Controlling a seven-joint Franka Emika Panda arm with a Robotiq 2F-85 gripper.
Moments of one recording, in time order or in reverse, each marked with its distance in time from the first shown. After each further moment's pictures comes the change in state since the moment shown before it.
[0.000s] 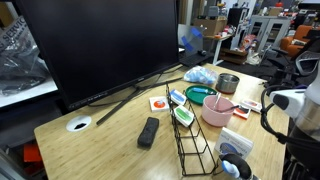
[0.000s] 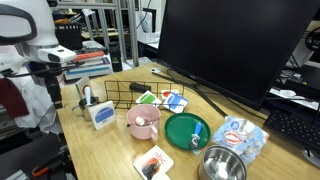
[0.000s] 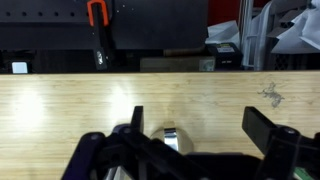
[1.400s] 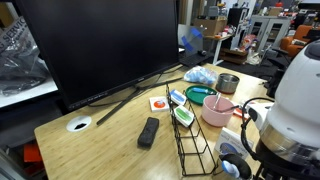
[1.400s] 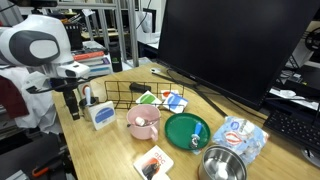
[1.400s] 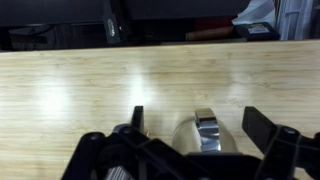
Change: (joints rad) arm -0.023 0.249 -0.072 0.029 -0.341 0.194 0.228
